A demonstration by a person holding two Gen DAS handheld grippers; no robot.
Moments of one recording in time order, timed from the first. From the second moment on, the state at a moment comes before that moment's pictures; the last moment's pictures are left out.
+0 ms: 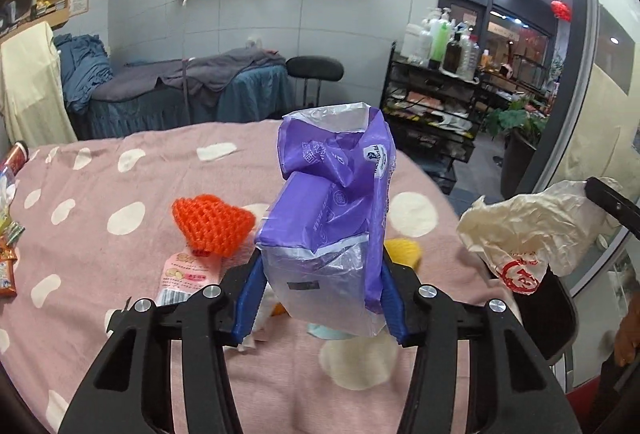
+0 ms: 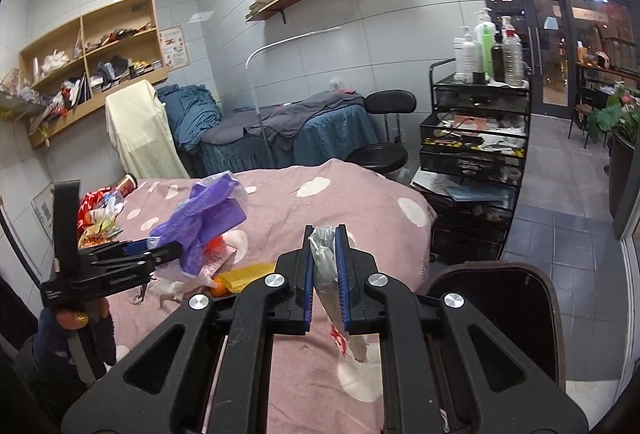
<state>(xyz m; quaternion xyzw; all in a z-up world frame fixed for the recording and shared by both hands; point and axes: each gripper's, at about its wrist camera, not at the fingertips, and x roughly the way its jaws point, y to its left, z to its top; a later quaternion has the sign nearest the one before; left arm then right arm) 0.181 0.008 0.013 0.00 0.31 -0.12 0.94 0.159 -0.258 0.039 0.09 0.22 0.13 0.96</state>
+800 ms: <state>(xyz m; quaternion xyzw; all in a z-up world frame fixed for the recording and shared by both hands) 0.170 -0.135 -0.005 0.05 0.34 -0.27 0.90 0.172 -0.368 -0.069 0.15 0.34 -0.04 0.93</state>
